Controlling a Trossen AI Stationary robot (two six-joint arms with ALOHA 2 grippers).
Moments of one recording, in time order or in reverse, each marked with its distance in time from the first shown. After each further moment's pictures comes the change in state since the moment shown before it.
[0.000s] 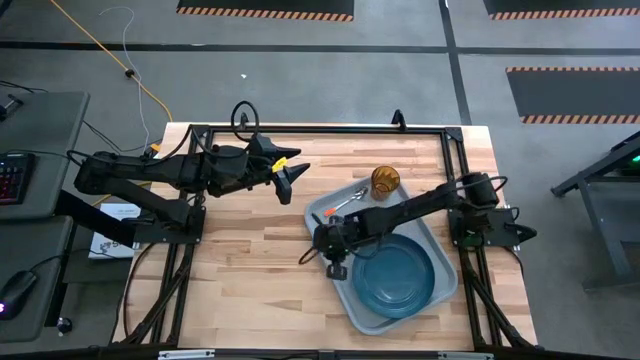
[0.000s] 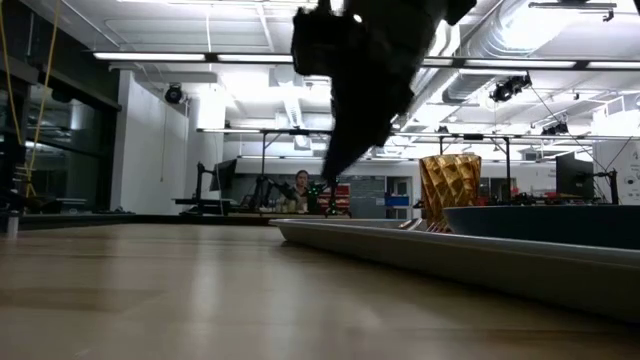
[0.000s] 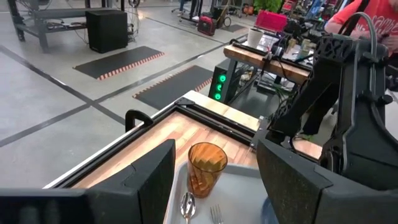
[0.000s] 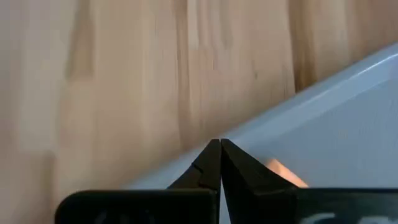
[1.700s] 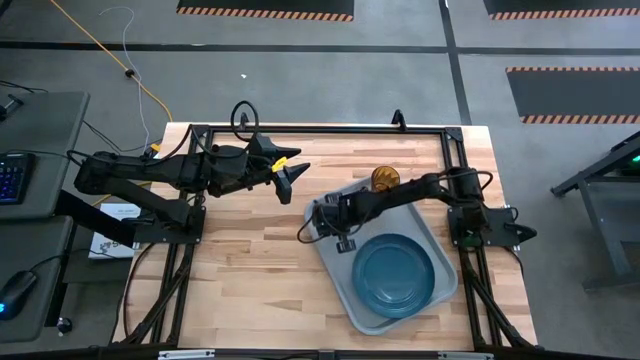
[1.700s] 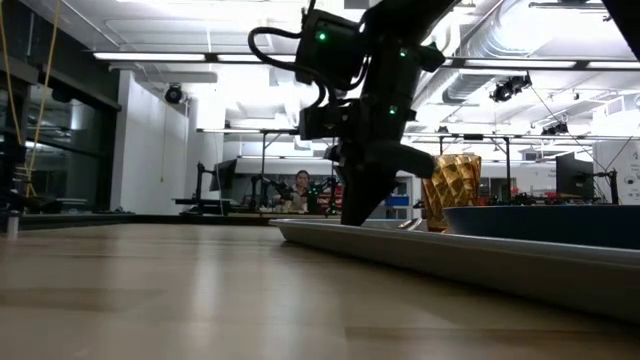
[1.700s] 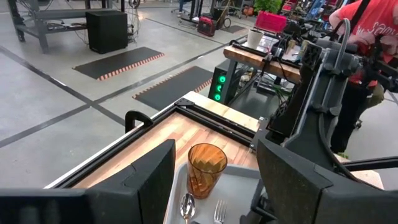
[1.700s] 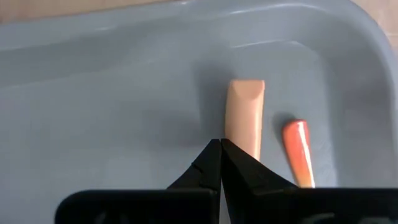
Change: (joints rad) left arm 0.000 0.000 0.000 0.004 -0.001 0.001; right arm -0.159 0.089 -0.006 -0.106 0.152 -0.516
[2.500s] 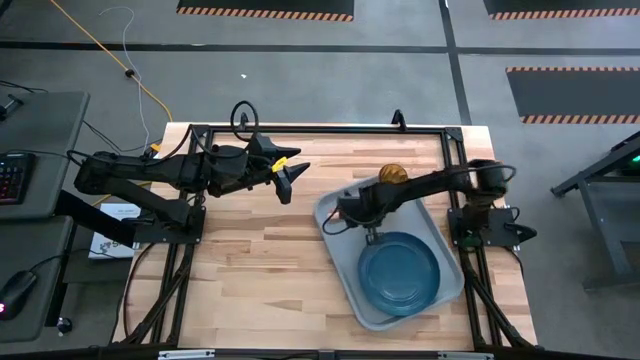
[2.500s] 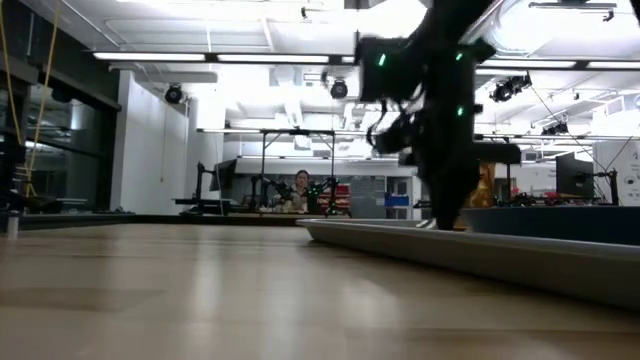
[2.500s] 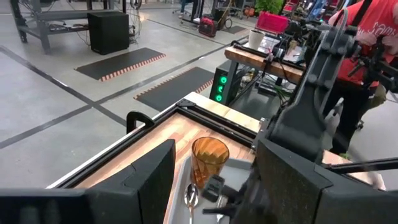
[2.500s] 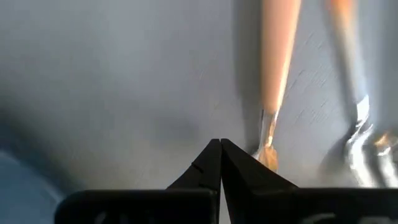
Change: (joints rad) left arm 0.000 0.000 0.000 0.002 -0.006 0.002; right arm -0.045 -0.205 -0.238 -0.212 -0.001 0.114
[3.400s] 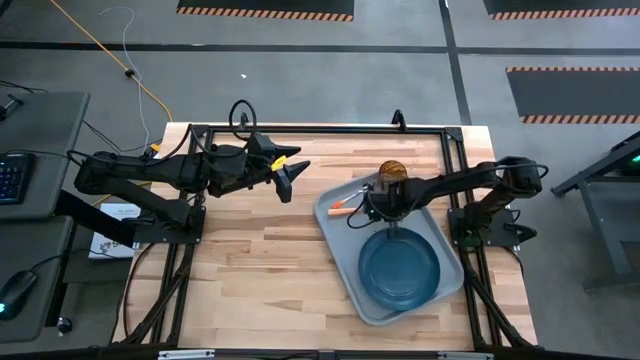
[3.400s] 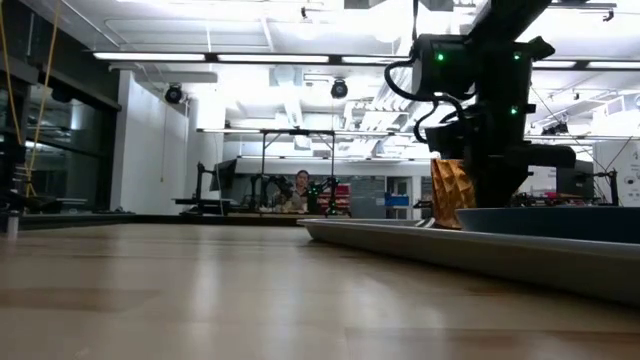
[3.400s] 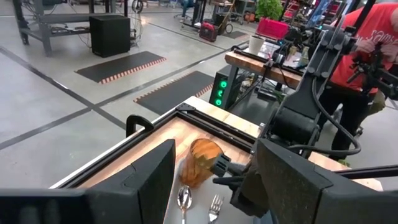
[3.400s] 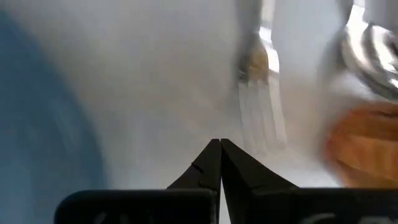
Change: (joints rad) left arm 0.000 0.000 0.000 0.021 -0.009 -0.003; right arm -0.045 -0.248 -0.284 0.061 0.066 -0.009
